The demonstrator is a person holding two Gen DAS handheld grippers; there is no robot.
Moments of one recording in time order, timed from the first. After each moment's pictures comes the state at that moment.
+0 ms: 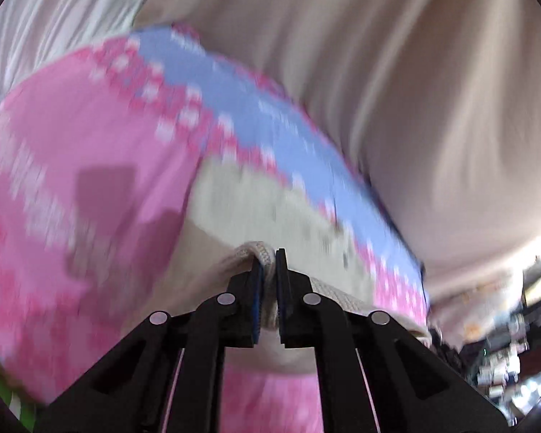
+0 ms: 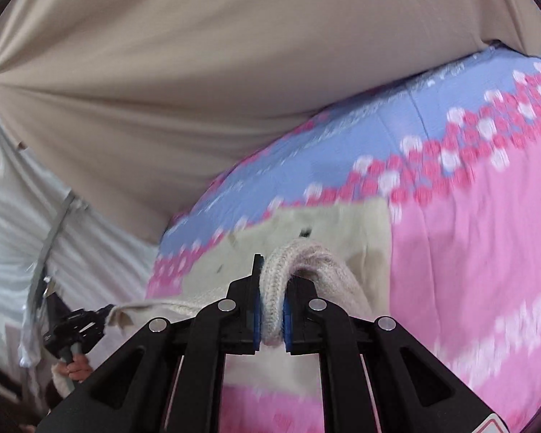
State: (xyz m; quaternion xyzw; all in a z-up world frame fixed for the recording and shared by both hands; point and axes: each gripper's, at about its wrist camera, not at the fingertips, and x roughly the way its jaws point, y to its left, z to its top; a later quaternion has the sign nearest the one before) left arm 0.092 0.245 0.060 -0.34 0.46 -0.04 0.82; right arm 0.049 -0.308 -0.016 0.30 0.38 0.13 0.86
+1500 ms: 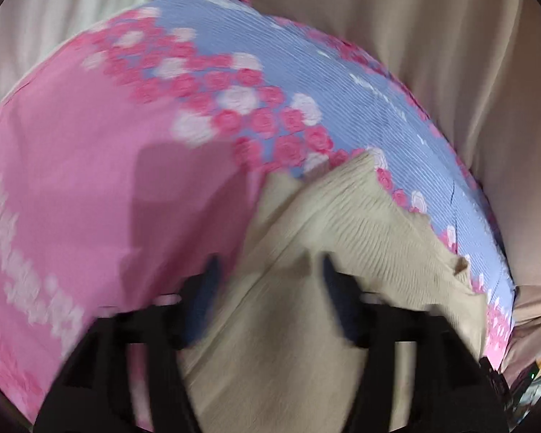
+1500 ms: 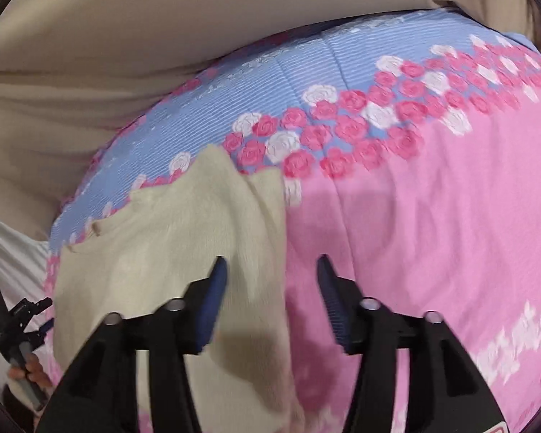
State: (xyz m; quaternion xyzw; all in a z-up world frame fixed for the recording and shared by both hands) left arm 0.171 0.241 -0.052 -0.25 0.54 0.09 0.80; right arm 0.077 -0.319 -0.119 0.22 0.47 -0.02 0.85
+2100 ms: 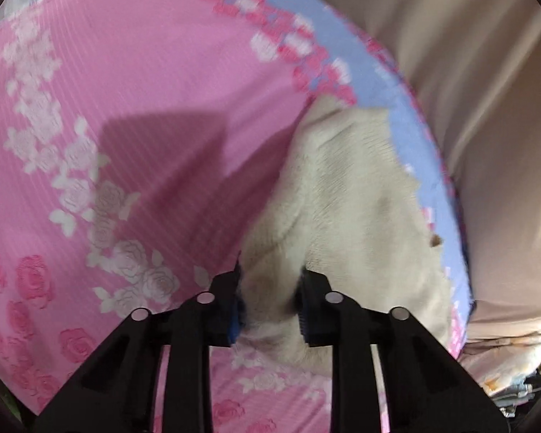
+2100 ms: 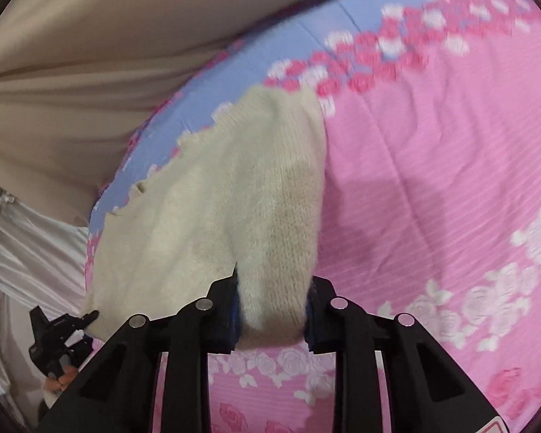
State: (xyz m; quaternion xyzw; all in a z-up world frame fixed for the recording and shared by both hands) left arm 0.085 0.248 -0.060 -0.38 0.53 0.08 0.76; right arm 0.005 -0.281 -0.121 0.28 0.47 0.03 0.83
